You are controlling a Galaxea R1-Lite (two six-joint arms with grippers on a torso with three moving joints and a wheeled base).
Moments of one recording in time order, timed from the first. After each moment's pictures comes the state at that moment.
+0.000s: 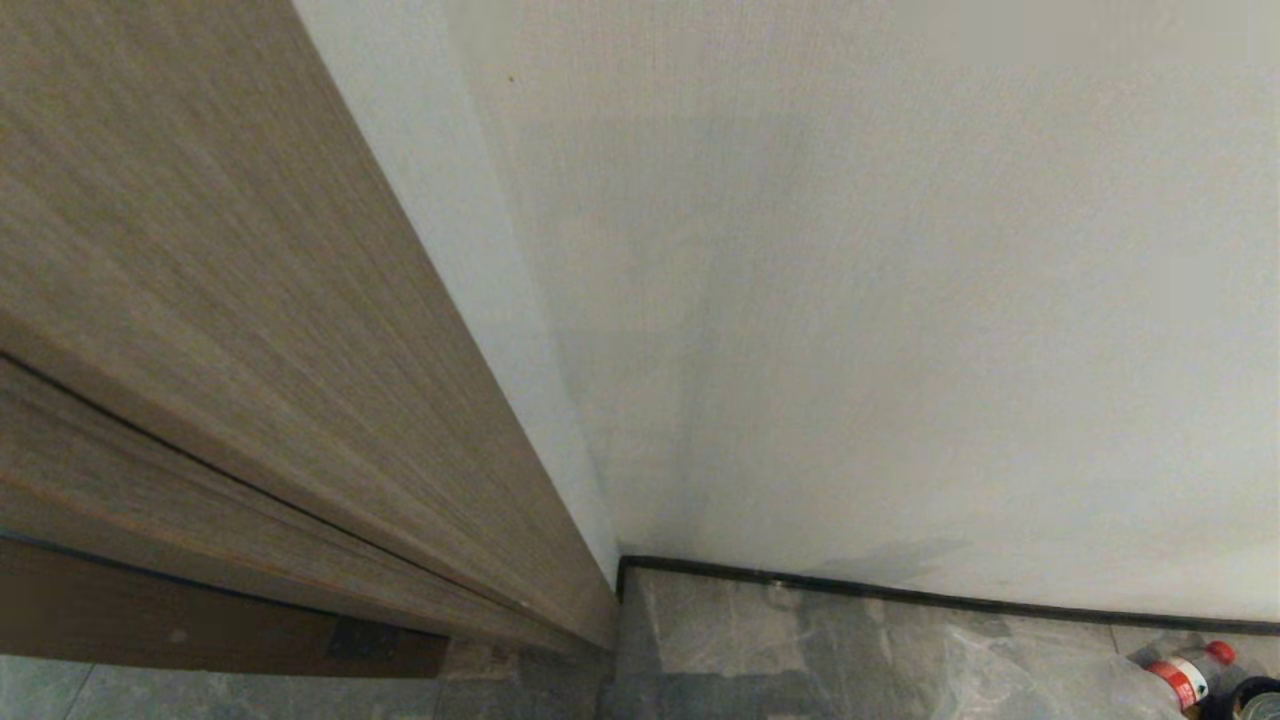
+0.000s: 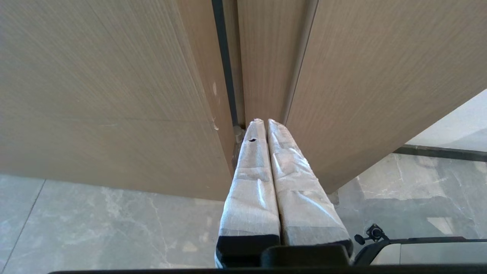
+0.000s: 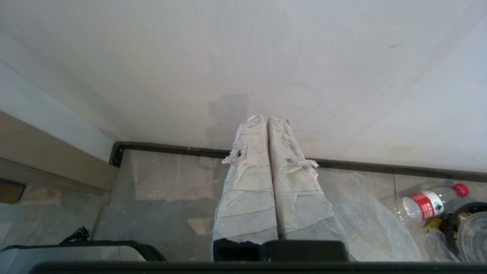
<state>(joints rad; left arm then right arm) 0.00 0.00 0.00 0.01 0.00 0.00 0.00 0.00 0.00 -0.01 -0.01 0.03</state>
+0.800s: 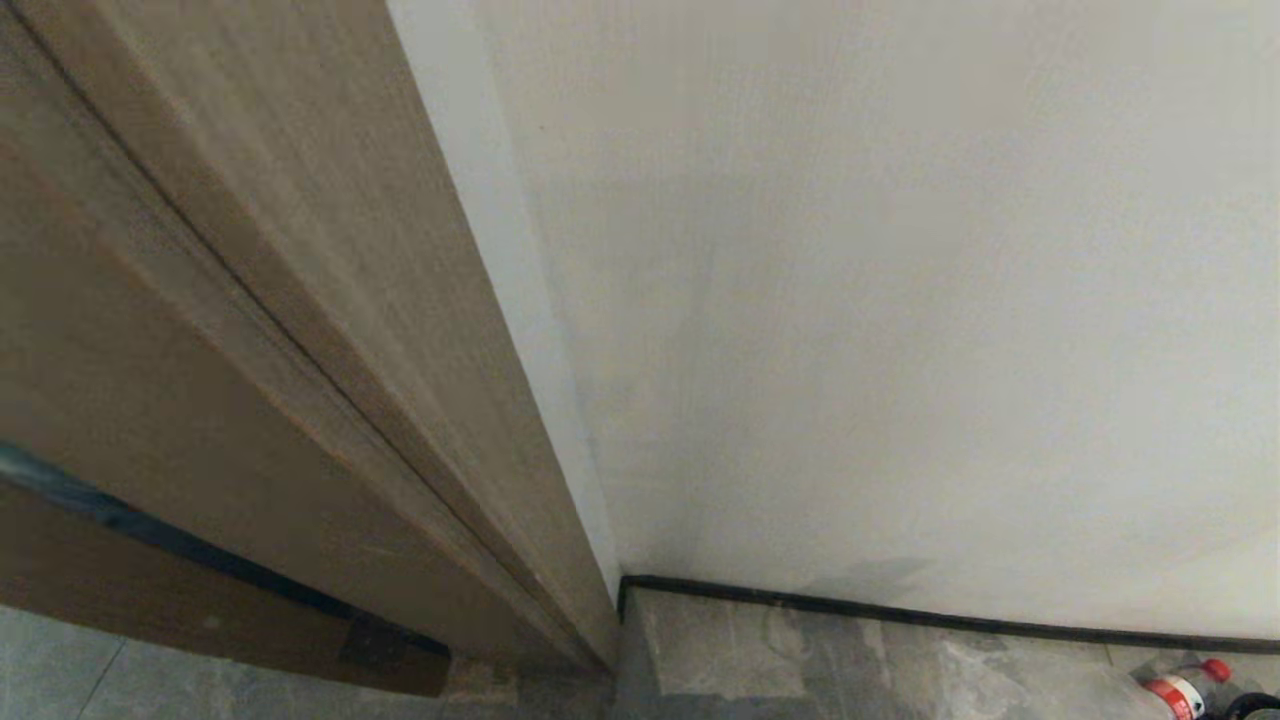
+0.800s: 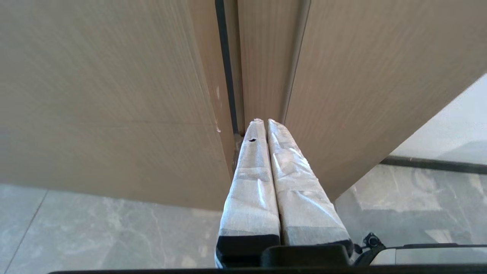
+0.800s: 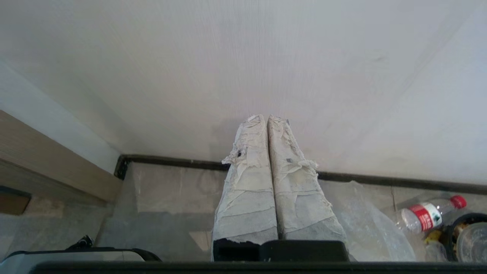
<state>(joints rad) 0.00 0.00 0.00 0.01 0.00 -0.01 0.00 0.00 0.00 -0.01 -0.01 0.03</state>
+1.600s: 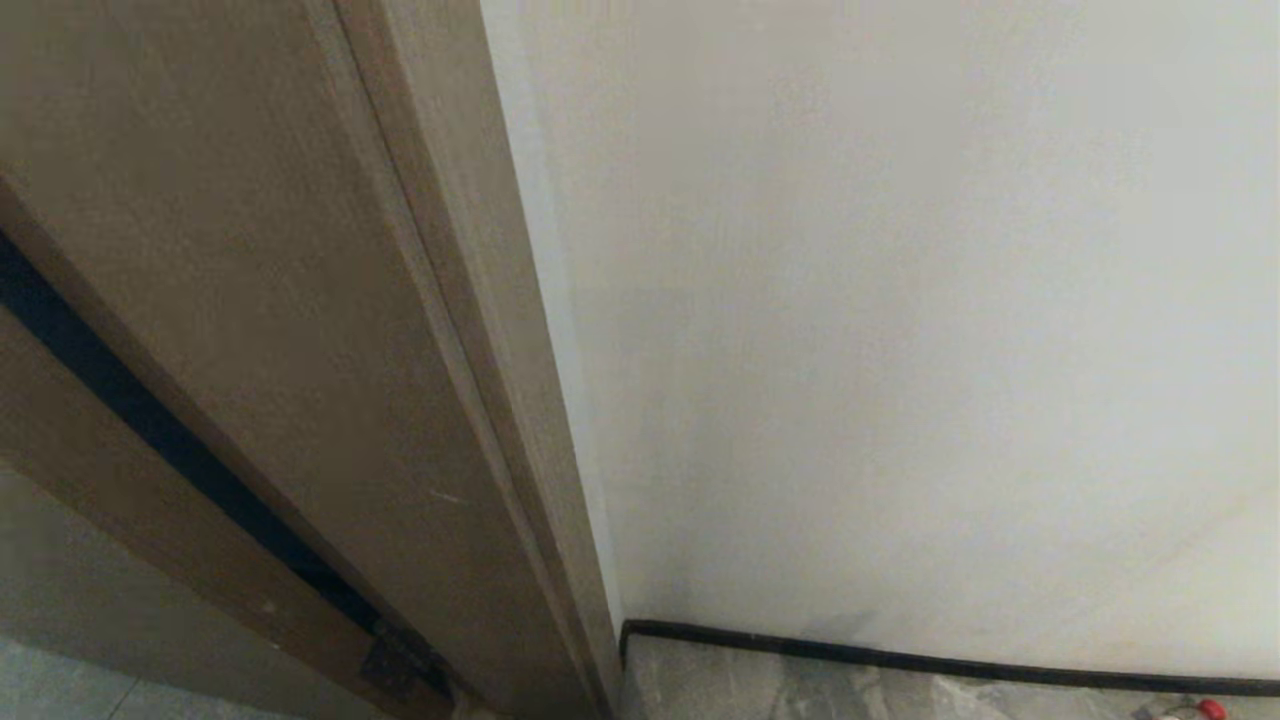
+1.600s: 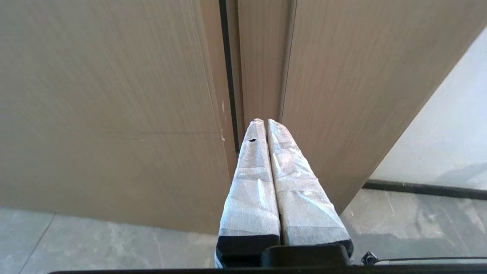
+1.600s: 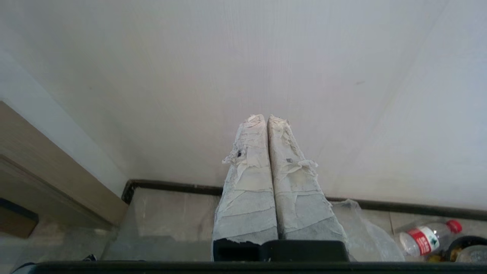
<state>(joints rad) 0.00 0.00 0.00 0.01 0.00 -0.01 0.00 0.00 0.00 -0.01 -0.01 0.03</state>
